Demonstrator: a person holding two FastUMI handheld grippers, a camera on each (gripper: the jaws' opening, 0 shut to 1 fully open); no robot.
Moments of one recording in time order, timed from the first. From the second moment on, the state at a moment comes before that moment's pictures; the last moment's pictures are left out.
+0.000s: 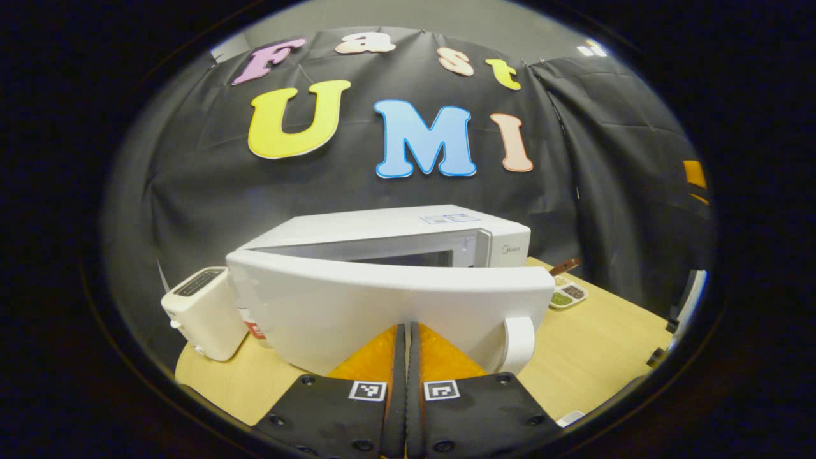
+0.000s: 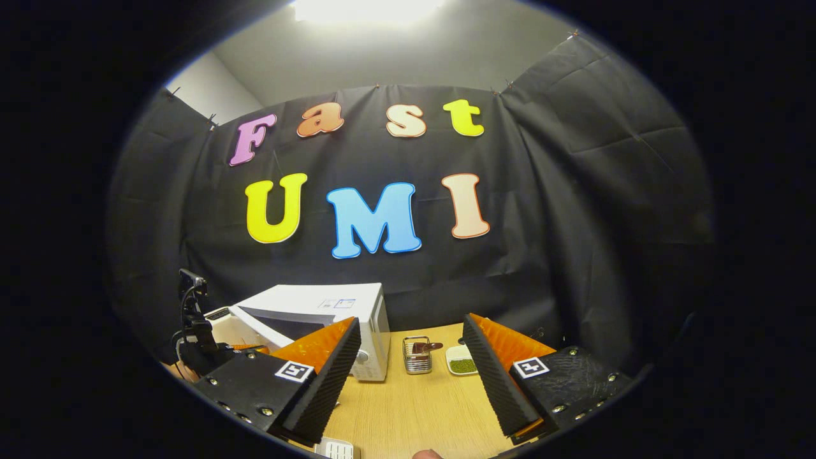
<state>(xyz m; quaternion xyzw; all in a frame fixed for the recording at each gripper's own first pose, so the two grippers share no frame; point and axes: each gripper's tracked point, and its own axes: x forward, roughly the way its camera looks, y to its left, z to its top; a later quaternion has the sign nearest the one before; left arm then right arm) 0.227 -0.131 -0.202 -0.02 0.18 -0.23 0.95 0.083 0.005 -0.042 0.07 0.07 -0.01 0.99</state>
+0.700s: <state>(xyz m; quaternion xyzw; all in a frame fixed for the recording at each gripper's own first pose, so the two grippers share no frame) 0.292 -0.159 -0.224 -0.03 0.18 -0.25 0.95 0.100 0.014 -0.057 0.03 0.10 -0.05 0.99</state>
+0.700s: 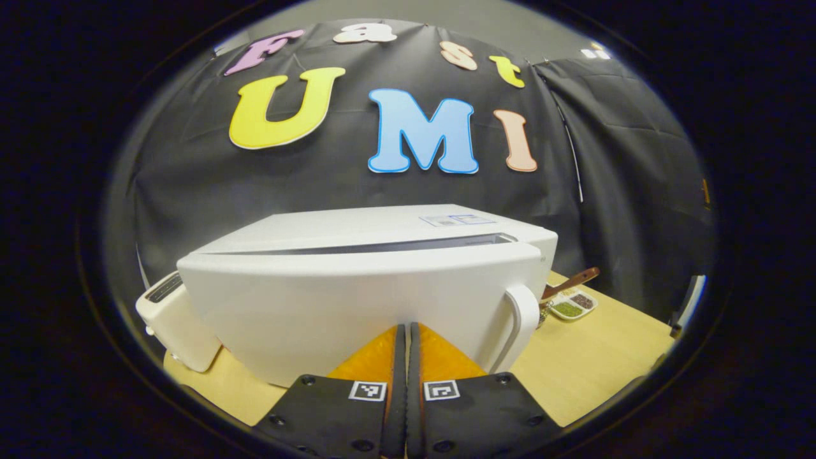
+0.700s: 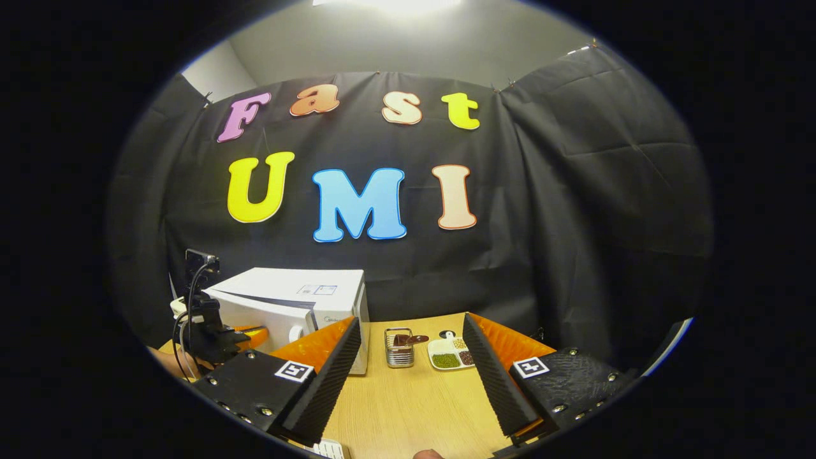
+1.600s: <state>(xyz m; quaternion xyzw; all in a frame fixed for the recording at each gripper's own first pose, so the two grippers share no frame) 0.275 -0.161 -0.177 -0.03 0.15 -0.21 0.97 0.096 0.040 -0.043 0.02 0.08 -0.01 1.00</state>
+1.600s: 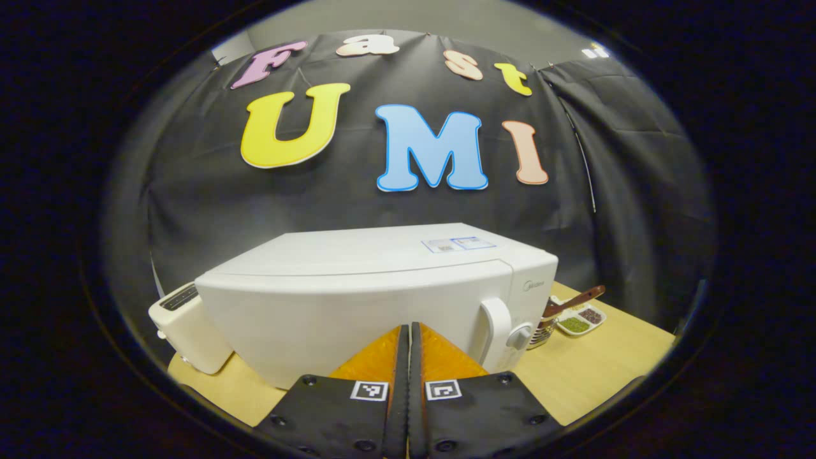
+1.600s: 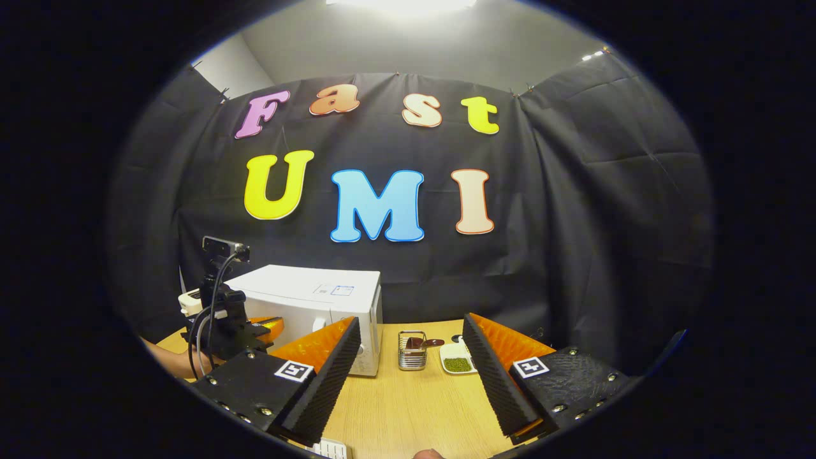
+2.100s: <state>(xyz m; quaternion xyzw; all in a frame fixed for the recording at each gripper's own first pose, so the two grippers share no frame) 0.169 -0.121 -0.075 -0.04 0.08 -0.17 0.98 0.068 0.036 -0.026 0.04 0.05 0.04 1.00</state>
